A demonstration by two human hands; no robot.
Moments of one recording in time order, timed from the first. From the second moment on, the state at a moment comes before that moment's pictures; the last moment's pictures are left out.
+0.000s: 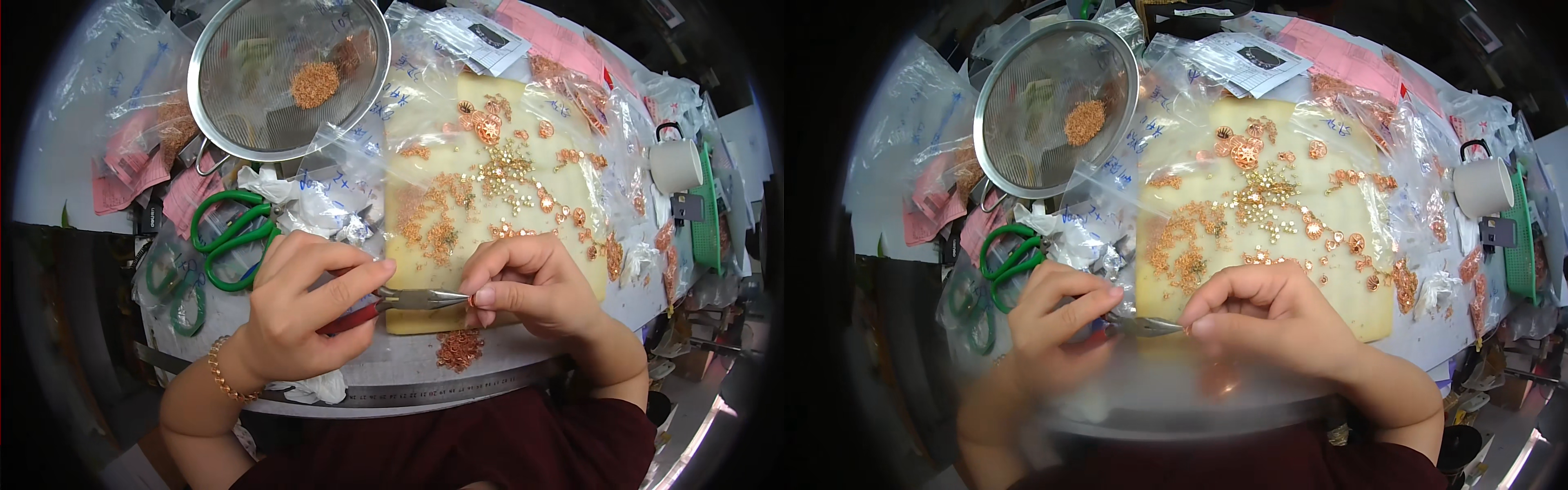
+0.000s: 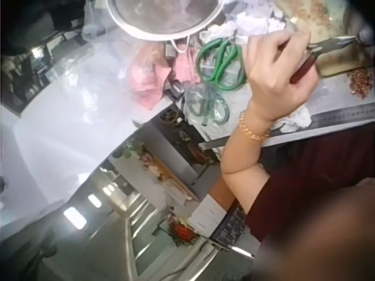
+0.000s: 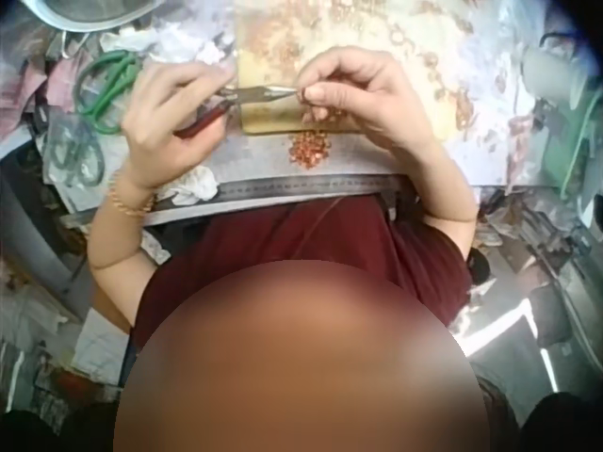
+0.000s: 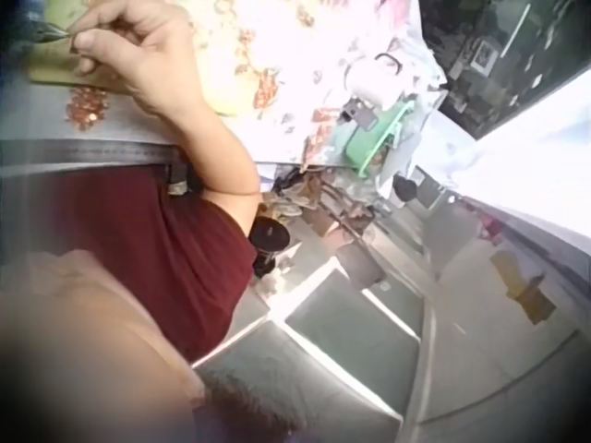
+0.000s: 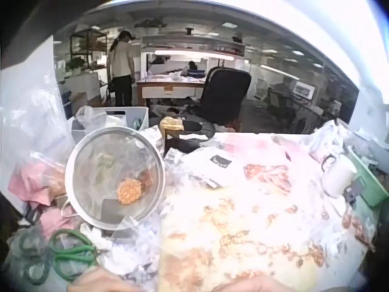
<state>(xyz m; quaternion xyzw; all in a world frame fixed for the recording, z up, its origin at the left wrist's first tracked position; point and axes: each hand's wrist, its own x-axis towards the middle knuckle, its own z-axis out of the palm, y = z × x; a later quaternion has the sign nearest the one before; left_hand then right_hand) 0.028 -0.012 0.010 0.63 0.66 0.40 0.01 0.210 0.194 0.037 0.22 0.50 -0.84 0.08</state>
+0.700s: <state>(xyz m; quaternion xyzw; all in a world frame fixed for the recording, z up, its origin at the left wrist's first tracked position) 0.033 -0.014 0.019 0.69 0.66 0.28 -0.05 0.213 0.193 0.033 0.23 0.48 -0.84 0.08</state>
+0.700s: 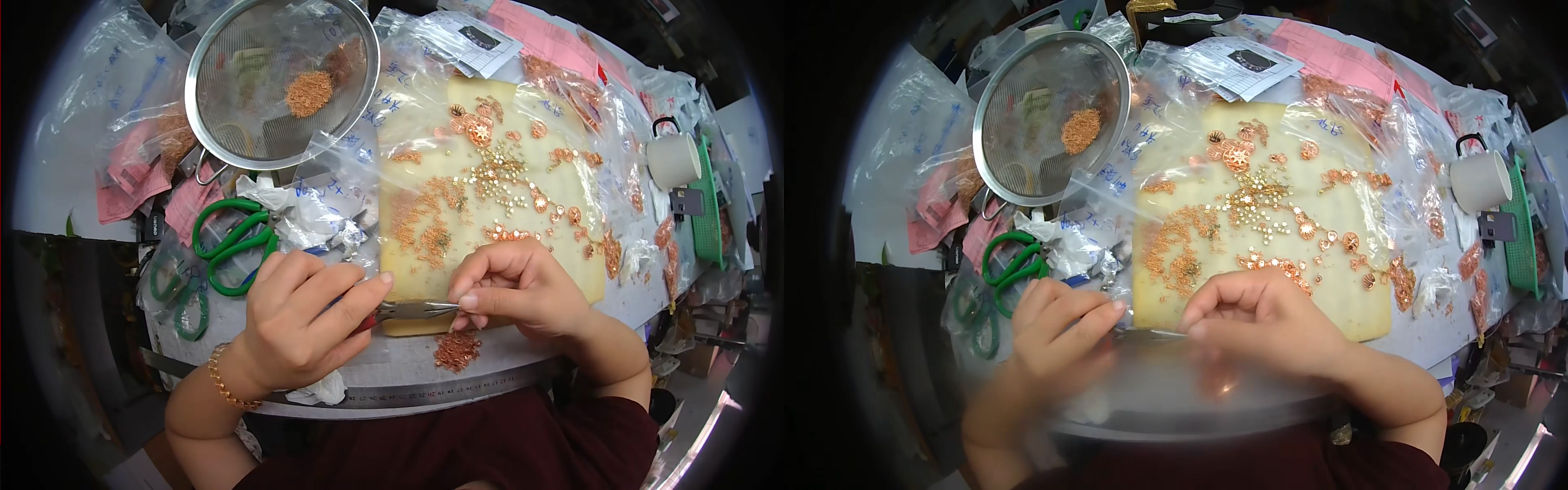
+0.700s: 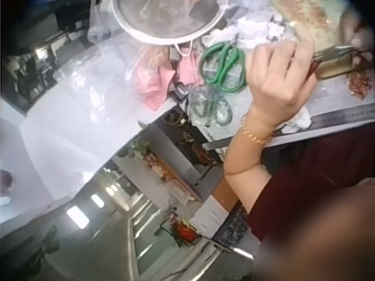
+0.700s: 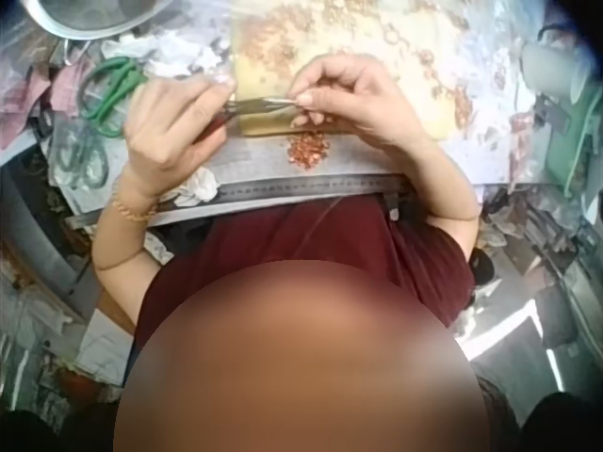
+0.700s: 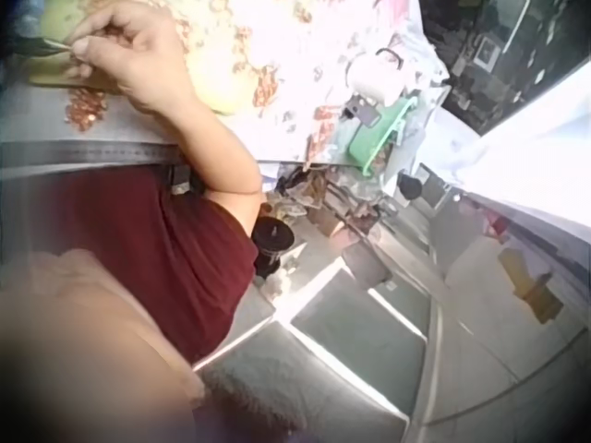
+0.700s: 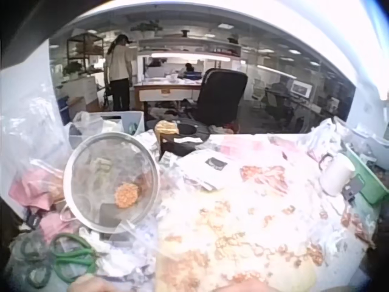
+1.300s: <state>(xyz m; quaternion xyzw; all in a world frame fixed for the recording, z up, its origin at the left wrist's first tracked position) 0.038 -0.014 0.018 0.77 0.60 0.23 -0.01 0.240 0.189 0.034 0.04 0.95 -0.30 -0.02</state>
